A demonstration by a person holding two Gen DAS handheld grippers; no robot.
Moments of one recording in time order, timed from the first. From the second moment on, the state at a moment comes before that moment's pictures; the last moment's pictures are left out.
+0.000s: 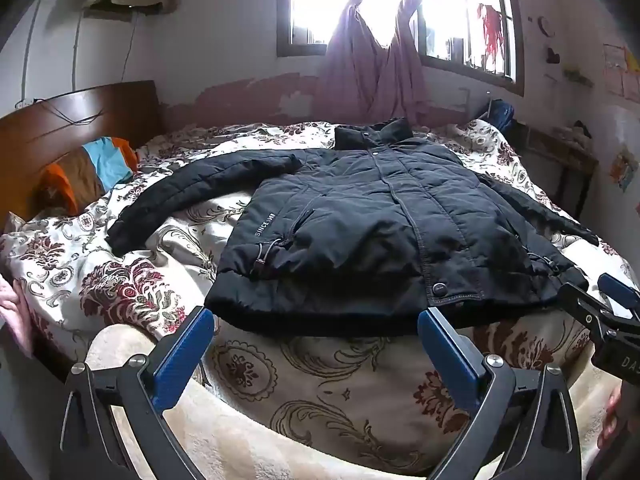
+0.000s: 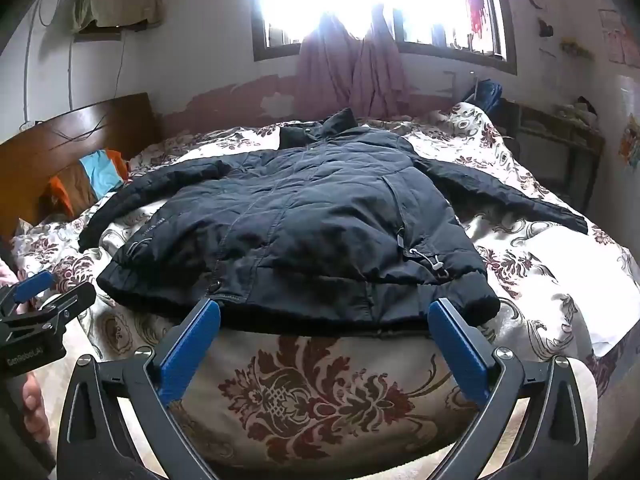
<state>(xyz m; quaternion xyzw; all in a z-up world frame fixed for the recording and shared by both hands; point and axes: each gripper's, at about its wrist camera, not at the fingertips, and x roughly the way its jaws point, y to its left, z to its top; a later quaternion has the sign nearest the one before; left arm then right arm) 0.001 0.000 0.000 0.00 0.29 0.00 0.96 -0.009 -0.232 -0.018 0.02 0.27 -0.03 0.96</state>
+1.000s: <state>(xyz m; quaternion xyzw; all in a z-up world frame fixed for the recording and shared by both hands) 0.001 0.002 -0.004 0.00 0.29 0.00 0.96 -0.008 -0.235 -0.018 0.03 0.27 -0.03 0.96</state>
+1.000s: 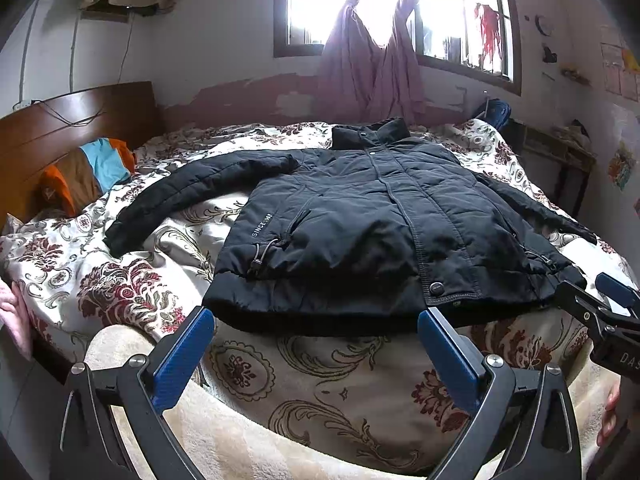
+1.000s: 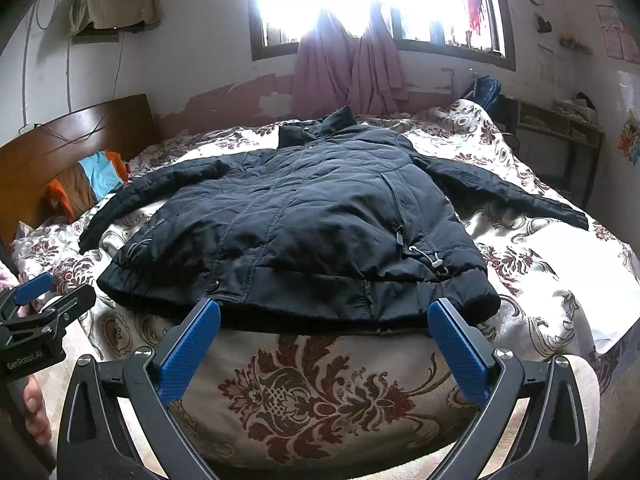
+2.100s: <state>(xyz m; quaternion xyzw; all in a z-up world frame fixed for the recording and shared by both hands) -0.001 -0.001 -0.005 0.00 0.28 -0.01 0.96 -0.008 -0.239 -0.021 0.03 0.28 -0.03 0.96</state>
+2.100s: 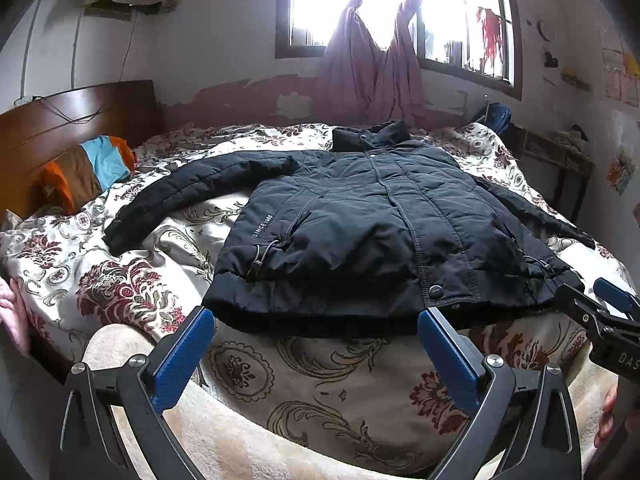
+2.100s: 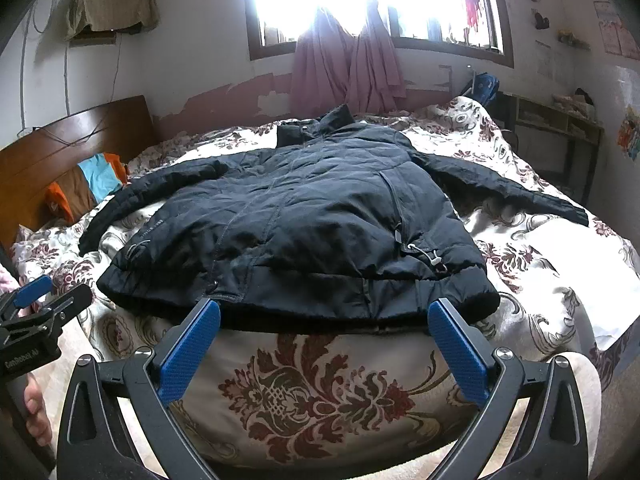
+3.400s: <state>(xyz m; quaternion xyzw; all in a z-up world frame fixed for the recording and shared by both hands) 0.089 0.002 0.019 -0.03 0.35 0.03 0.93 0.125 -0.440 0.028 0.23 0.21 -0.14 0.94</state>
